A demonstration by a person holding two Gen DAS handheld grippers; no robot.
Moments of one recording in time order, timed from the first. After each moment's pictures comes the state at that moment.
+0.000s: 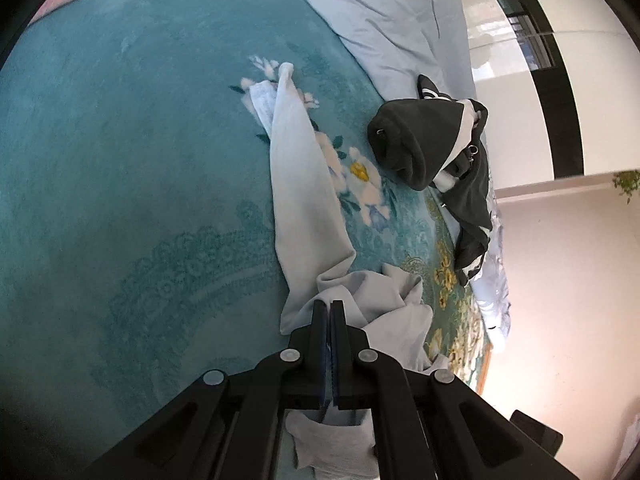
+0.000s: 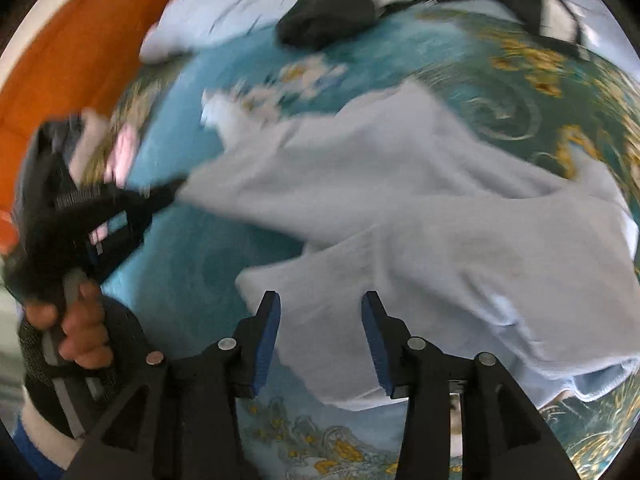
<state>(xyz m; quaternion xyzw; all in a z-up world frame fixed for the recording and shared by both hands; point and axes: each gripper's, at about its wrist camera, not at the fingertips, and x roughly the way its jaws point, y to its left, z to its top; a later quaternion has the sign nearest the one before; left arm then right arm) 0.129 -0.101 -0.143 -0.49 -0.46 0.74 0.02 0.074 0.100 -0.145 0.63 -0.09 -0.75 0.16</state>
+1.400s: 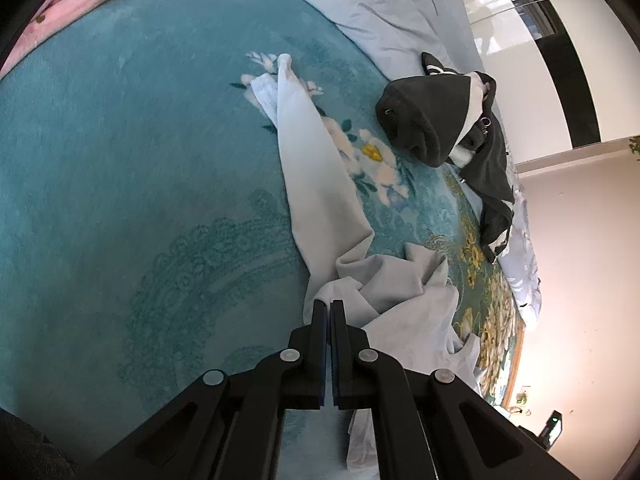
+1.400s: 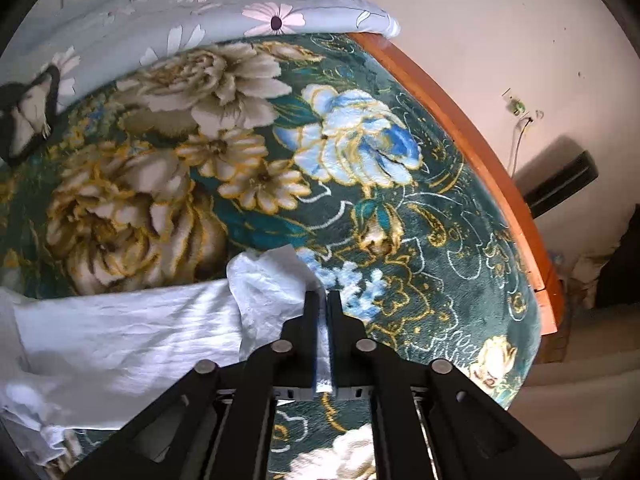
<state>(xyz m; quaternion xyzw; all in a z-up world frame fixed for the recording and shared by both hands) 0.133 -0.093 -0.142 -0.52 -0.41 0.75 0.00 0.166 0.520 -0.088 0.55 -0.08 -0.74 -0.37</state>
